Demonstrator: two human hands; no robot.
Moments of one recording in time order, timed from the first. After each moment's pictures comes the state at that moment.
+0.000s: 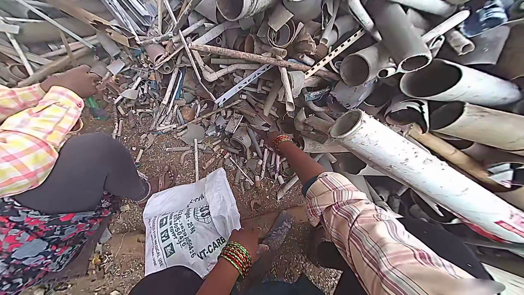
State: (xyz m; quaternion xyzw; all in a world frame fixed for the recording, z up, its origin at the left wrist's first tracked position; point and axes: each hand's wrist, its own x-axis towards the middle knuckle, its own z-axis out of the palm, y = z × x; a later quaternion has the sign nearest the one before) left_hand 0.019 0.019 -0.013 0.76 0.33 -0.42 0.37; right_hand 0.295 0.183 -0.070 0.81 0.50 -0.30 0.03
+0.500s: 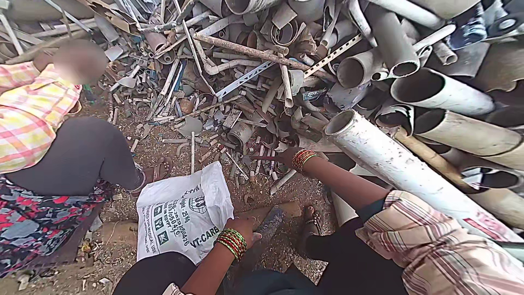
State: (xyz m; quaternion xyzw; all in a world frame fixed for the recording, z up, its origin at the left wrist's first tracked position) left_hand 0.020 0.015 -0.009 0.77 0.32 -0.41 0.36; right_hand 0.265 0.073 0.010 0.70 0.58 -0.30 0.29
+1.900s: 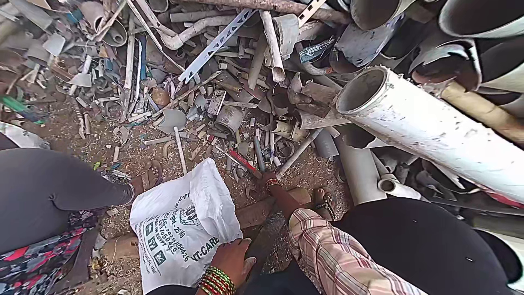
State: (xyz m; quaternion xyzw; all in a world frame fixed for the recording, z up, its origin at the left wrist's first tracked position) left_hand 0.008 0.022 -0.047 0.72 0.32 -0.47 0.40; right_hand 0.230 0.059 -0.308 0.81 0.33 -0.49 -0.02
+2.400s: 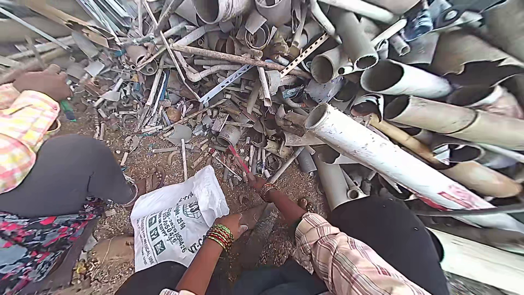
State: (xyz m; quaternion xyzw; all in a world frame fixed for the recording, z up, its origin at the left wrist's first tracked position) left_hand 0.009 0.028 -0.041 0.77 0.35 -0.39 0.37; right_hand 0.209 0.032 -0.176 0.76 0.31 -0.53 -0.20
